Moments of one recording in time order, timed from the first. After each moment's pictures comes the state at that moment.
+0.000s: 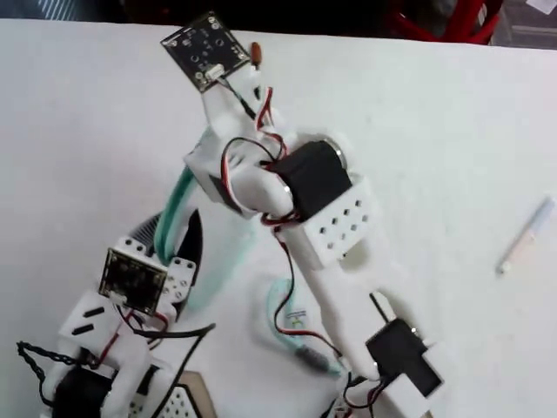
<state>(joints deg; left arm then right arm) 13.2 -104.5 70.8 59.5 -9.4 -42.6 -3.3 -34.9 91.8 4.4</state>
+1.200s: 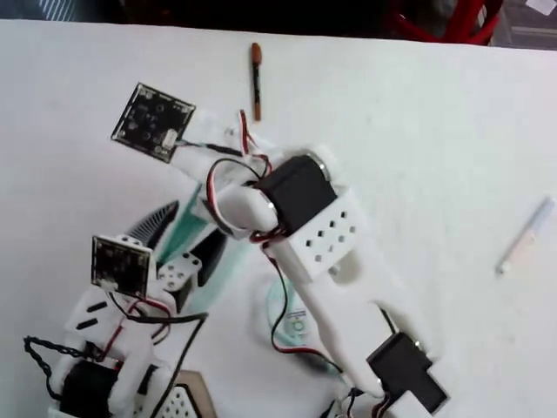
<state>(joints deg) 11.1 -104.5 74.9 55.6 -1.7 -46.2 1.8 -23.6 96.5 31.7</state>
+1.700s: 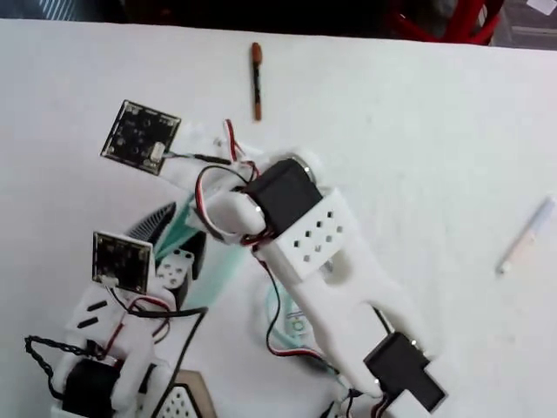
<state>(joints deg) 7.6 -104.5 75.2 56.0 -1.6 -48.3 2.0 -21.1 96.3 32.6</state>
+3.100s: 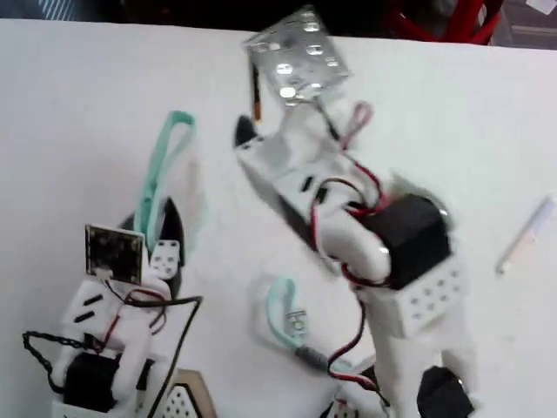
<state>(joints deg) 5.5 -103.9 75.3 53.8 -1.7 -33.4 -21.9 -25.9 86.9 6.7</state>
